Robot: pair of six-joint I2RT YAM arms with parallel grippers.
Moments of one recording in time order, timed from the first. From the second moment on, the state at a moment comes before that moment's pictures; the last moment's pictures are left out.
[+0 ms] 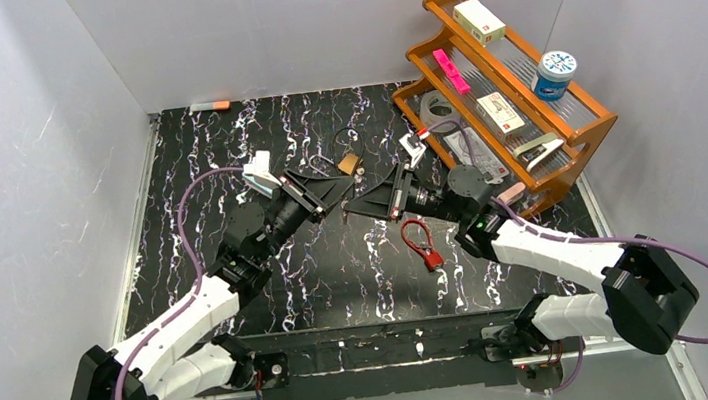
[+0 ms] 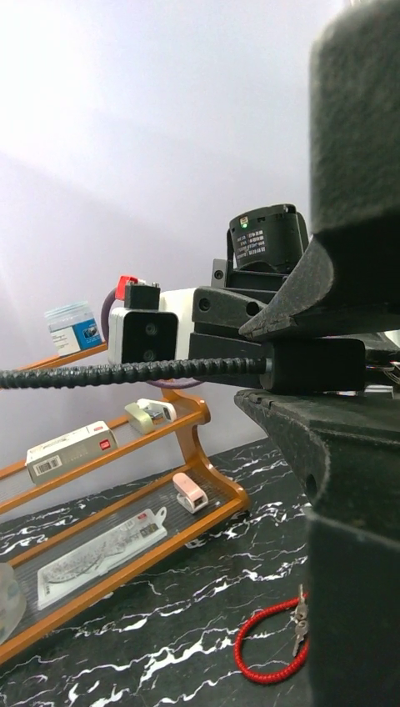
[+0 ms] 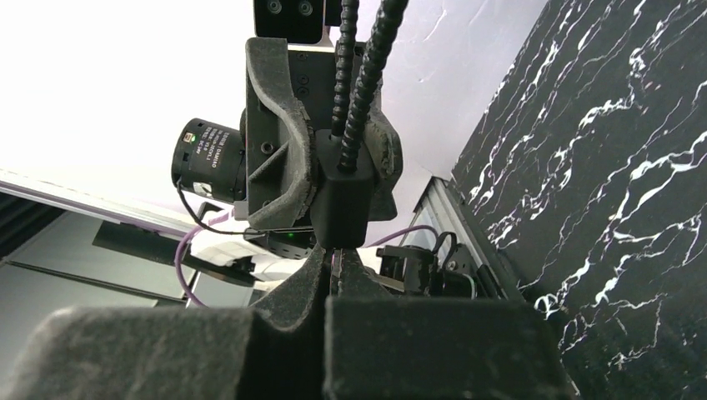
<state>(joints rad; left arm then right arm) -0.69 1.00 0.60 0.50 0.14 -1.23 0.76 1.21 0.66 0.71 -0.50 1.26</state>
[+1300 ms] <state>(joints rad) -0.74 0.92 0.57 0.35 0.37 -1.17 0.71 1.13 0.69 0.60 -0.31 1.15</state>
